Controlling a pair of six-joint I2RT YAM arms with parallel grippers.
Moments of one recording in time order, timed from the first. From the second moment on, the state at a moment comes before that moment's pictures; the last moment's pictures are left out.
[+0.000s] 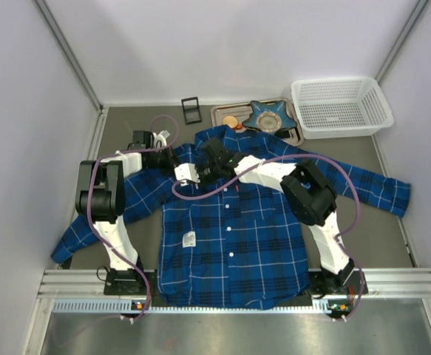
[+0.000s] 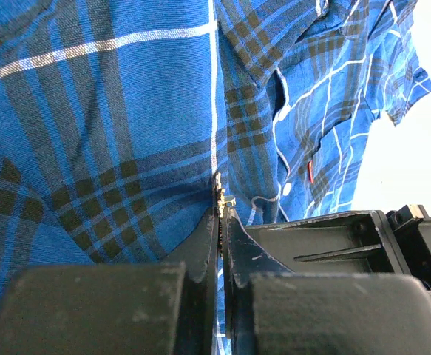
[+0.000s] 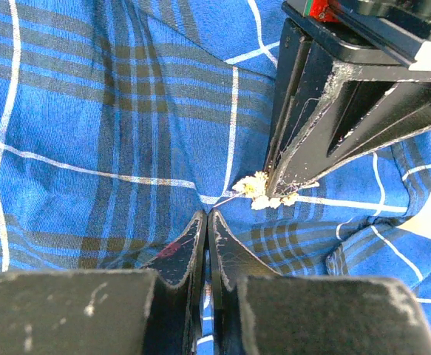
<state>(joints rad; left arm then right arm) -0.03 1.91 1.12 -0.18 0.80 -0.44 0.83 2.14 1.56 -0.22 -0.44 -1.00</state>
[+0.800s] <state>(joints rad) -0.05 1.92 1.29 -0.42 0.84 -0.07 0.83 2.12 1.53 -0.20 -0.46 -1.08</state>
